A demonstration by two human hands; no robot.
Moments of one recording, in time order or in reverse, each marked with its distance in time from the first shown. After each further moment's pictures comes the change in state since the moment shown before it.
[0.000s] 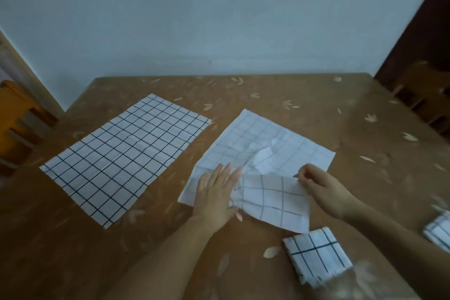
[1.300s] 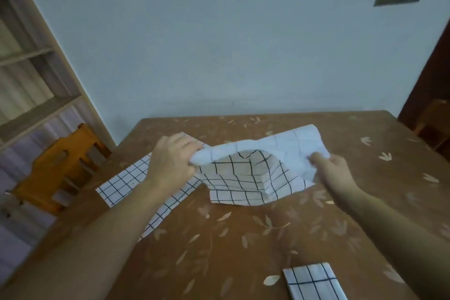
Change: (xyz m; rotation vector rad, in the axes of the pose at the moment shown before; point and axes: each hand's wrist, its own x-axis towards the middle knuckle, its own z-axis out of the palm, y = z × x) left_hand -0.019 -0.019 -0.224 0.248 0.614 0.124; right_hand 0.008 -0.082 -0.090 0.617 0.271 0.118
